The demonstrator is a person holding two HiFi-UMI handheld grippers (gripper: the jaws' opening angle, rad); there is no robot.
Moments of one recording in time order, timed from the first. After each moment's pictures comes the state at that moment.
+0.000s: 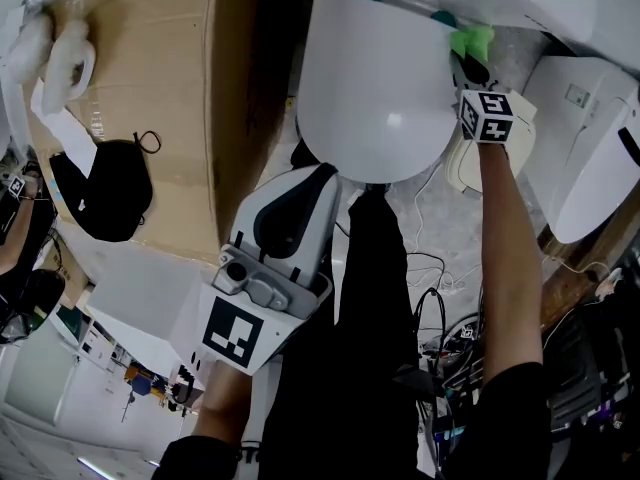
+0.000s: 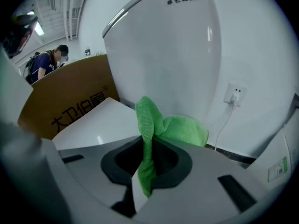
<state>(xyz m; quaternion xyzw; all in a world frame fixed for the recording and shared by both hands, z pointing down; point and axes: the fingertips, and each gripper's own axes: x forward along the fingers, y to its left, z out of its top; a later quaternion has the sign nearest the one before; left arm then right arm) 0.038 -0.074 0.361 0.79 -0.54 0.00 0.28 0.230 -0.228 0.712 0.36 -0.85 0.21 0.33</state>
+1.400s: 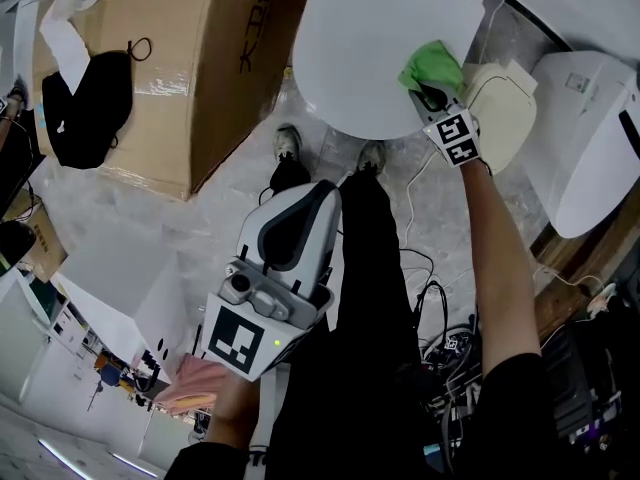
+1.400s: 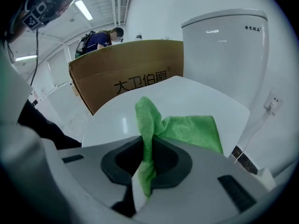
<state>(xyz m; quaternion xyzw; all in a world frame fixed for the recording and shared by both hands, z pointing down) 0.097 0.081 0.339 0.75 -0.60 -0.05 0.26 0.214 -0.007 0.732 0.12 -0.90 0.12 0.39</state>
